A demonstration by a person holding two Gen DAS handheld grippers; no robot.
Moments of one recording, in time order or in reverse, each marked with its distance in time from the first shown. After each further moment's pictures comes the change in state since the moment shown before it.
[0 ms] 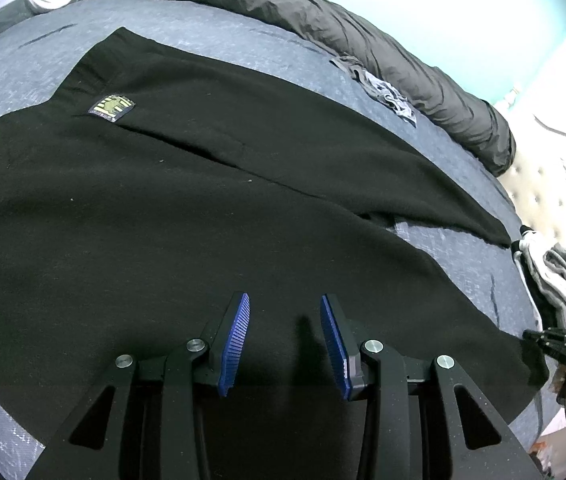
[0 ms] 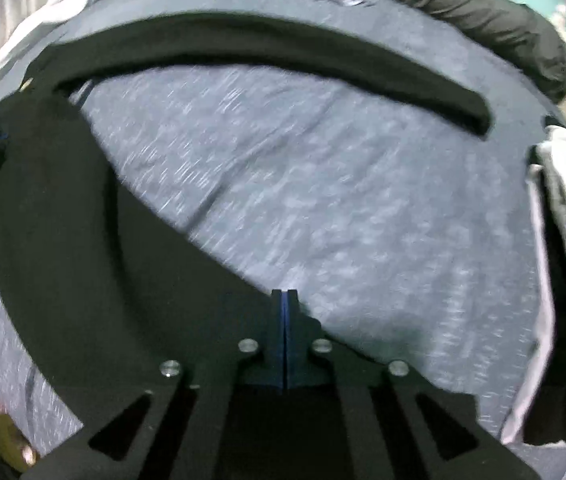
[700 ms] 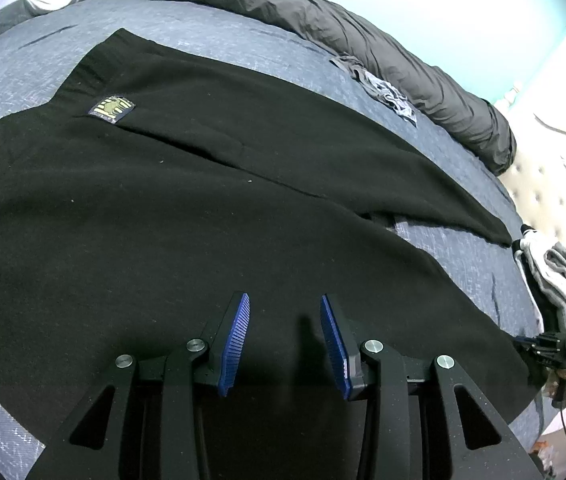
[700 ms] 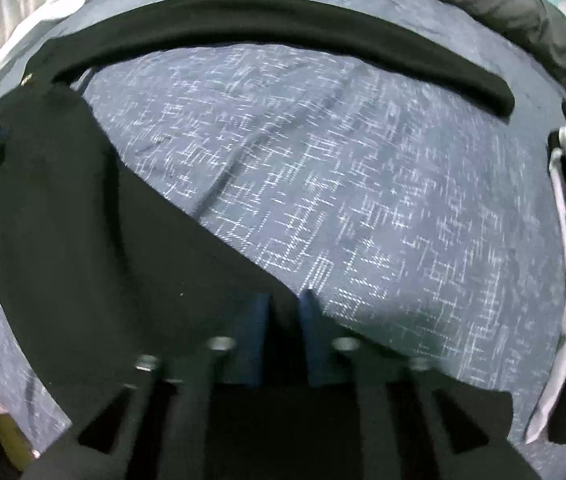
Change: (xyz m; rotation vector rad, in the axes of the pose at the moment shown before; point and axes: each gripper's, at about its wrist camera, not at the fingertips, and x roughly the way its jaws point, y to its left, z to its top) left arm -0.001 0.001 -0.001 0.005 0.001 0.004; right arm 0.026 0.021 -0.001 -0.022 0.059 0.042
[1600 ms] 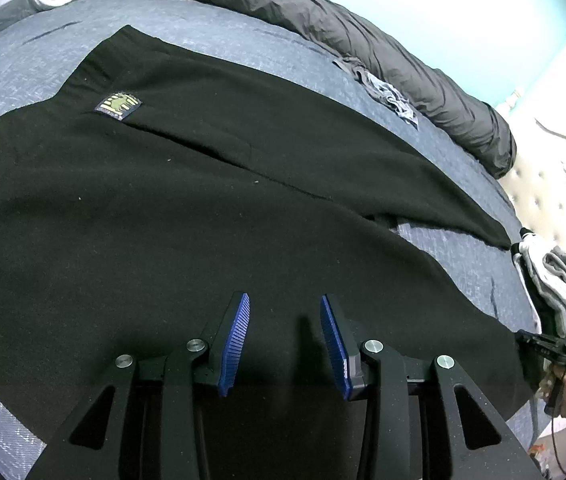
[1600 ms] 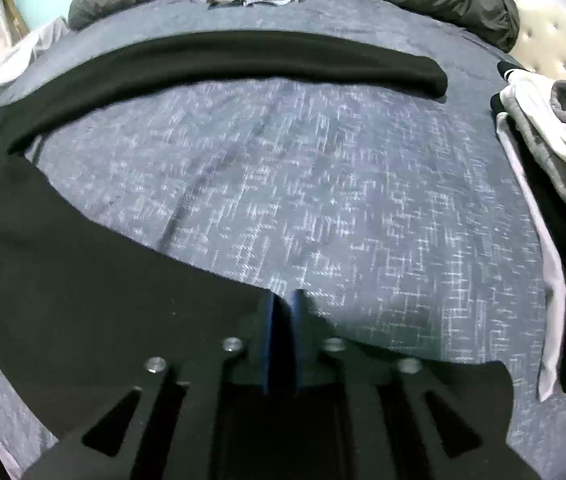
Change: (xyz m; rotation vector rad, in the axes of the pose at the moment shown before) left arm -0.001 0.002 0.001 -0.011 -0.001 -0.006; right arm -0.007 -0.017 0.001 0.231 -0.072 -0.115
